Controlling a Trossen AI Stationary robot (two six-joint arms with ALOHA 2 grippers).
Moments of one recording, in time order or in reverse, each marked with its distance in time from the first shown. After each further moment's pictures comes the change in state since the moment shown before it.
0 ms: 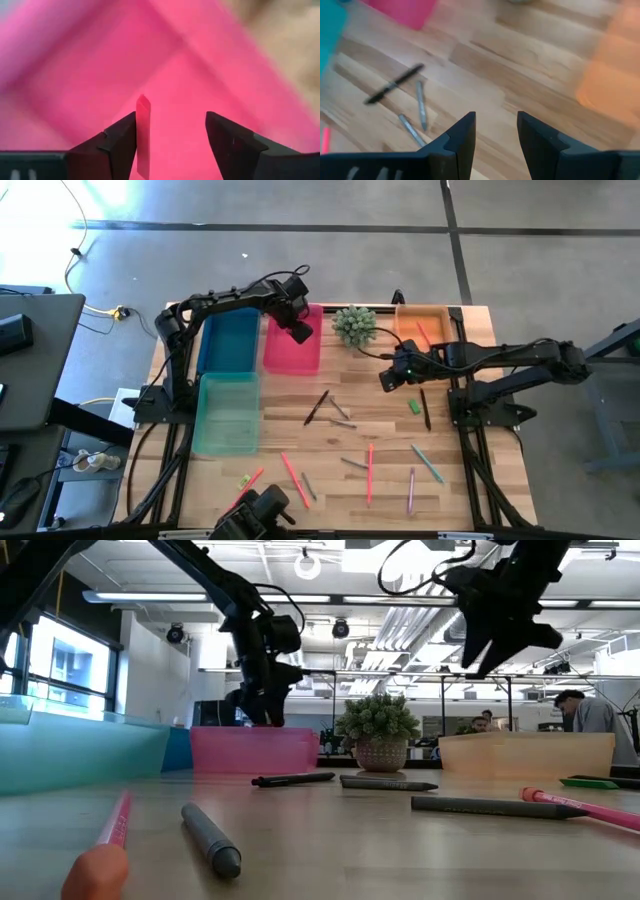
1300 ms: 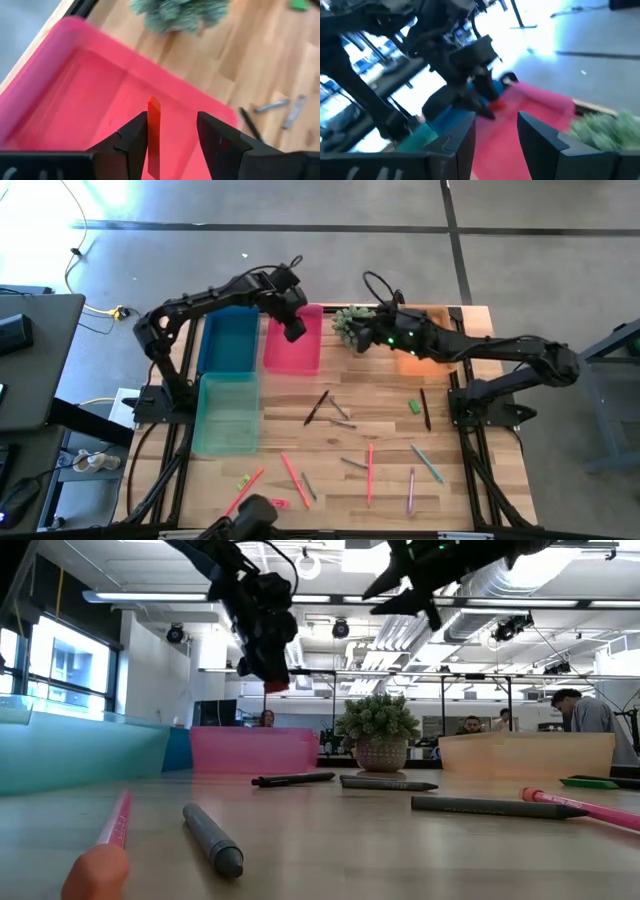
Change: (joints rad) left arm -0.019 -0.188 0.000 -0.012 0.139 0.195; right arm -0.226 0.131 0.000 0.967 -0.014 -0.453
